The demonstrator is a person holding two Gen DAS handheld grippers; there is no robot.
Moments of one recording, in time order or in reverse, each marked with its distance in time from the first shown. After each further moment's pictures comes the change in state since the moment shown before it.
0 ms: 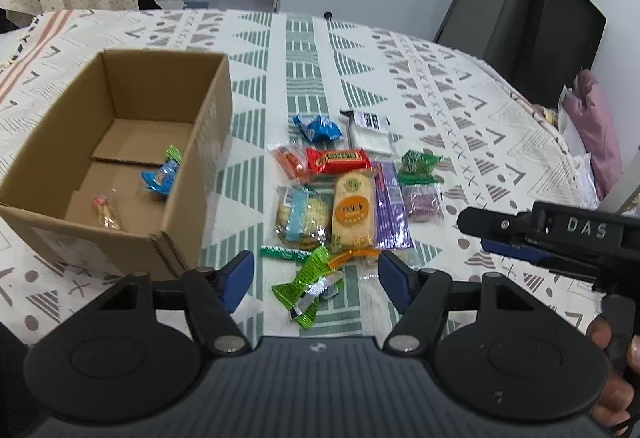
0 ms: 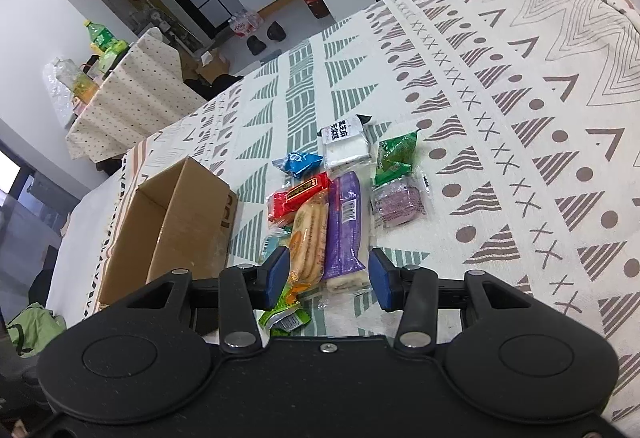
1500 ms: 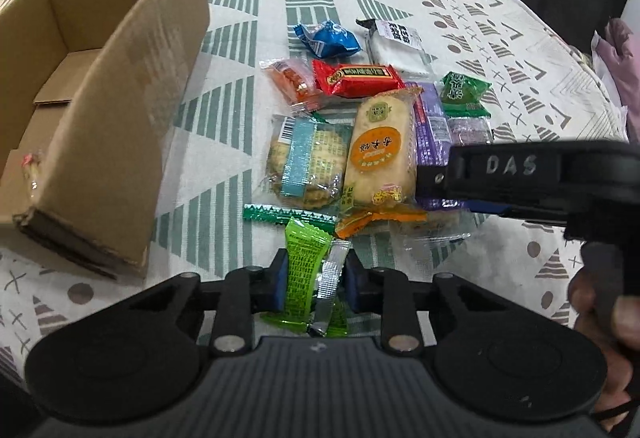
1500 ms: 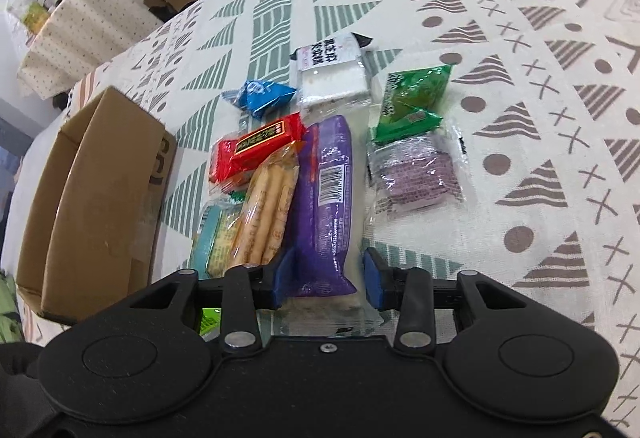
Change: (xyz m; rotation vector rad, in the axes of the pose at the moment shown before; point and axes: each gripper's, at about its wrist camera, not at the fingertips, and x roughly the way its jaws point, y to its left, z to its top) left arm 0.084 0.005 -0.009 0.018 0.177 0.018; right arm 0.105 0.006 0.002 -0.080 0.201 -0.115
